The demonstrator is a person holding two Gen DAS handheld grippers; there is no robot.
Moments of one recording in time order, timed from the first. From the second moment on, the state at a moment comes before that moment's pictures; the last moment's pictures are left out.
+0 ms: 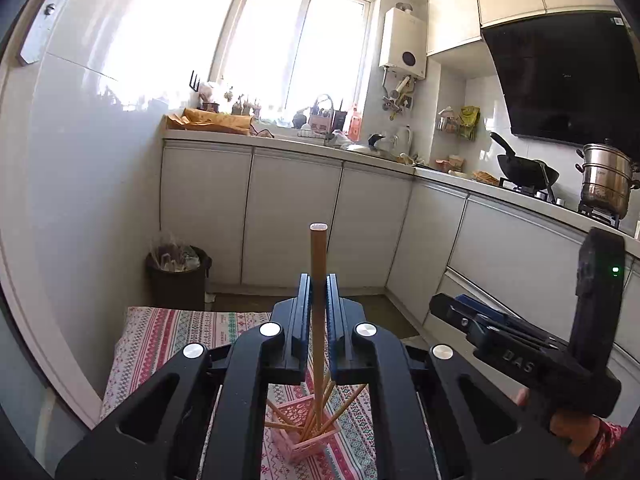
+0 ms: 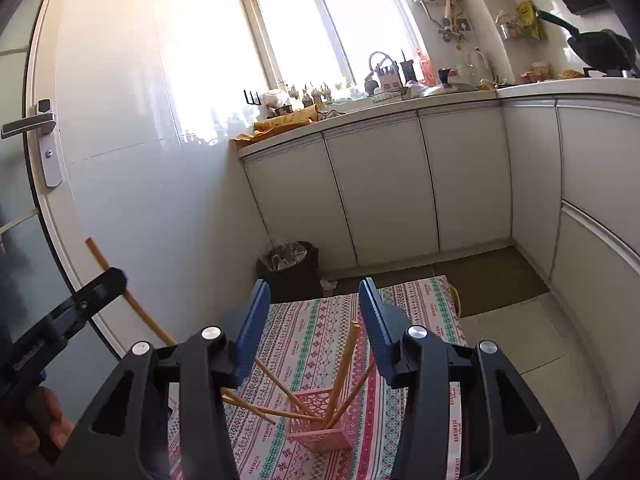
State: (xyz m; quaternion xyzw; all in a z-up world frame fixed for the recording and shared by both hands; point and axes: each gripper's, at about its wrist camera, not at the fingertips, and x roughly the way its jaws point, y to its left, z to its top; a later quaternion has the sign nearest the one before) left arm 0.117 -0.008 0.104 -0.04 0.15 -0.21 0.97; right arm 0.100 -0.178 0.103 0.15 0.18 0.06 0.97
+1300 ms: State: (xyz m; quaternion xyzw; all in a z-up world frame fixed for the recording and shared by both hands) left arm 0.063 -0.059 -0.036 0.18 0.40 -0.26 0.86; right arm -0.042 -0.251 -0.026 0.19 0.29 -0.15 0.93
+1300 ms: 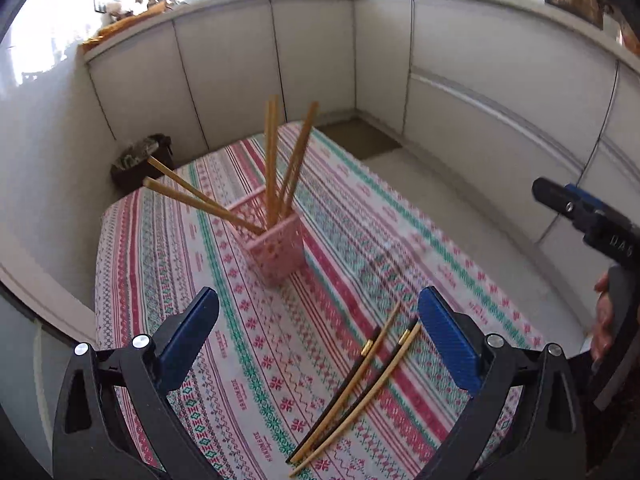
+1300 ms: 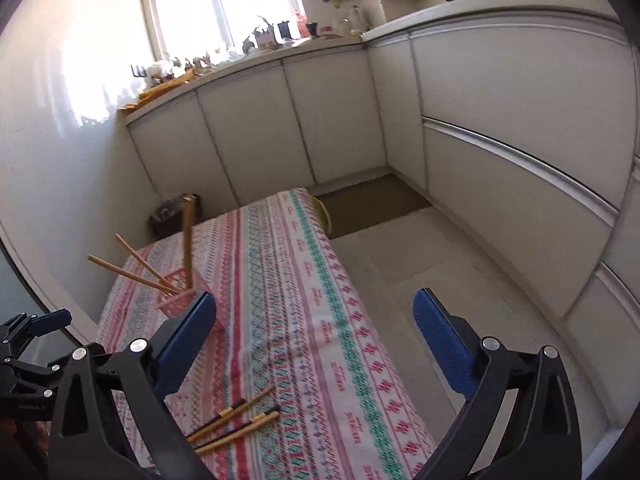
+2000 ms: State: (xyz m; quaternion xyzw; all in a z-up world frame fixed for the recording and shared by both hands) left arm 0.082 -0.183 -0.174 0.41 0.52 -0.36 0.66; right arm -0.050 -0.299 -0.056 0.25 0.34 -0.16 0.89
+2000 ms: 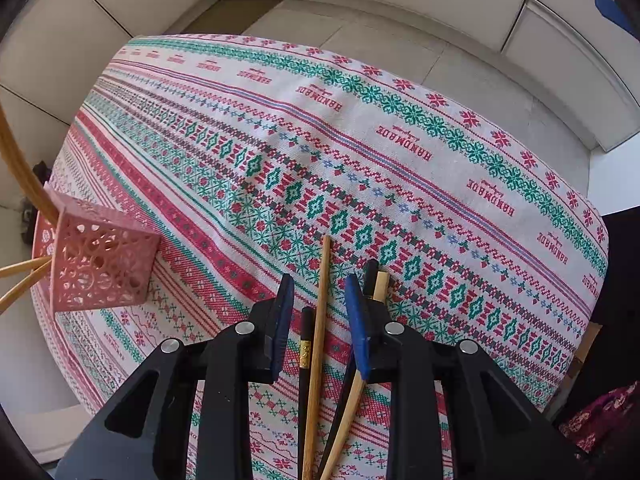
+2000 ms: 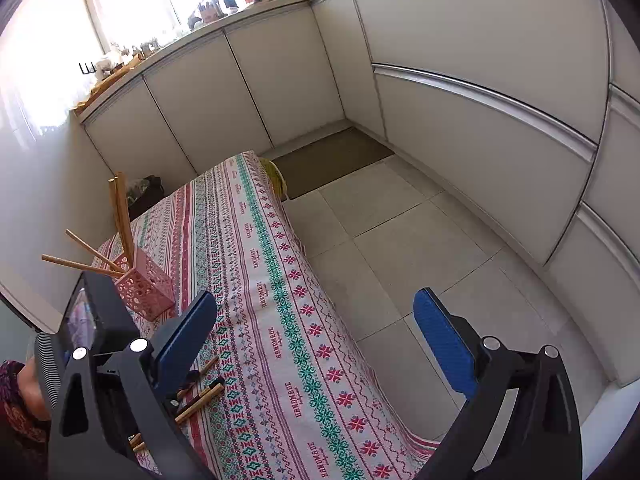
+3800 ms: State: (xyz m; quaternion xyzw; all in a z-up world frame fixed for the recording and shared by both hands) left arm -0.021 0.042 0.029 -0.01 0.26 -0.32 0.91; right arm 0.068 -0.122 -0.171 0.19 0.61 -0.21 0.74
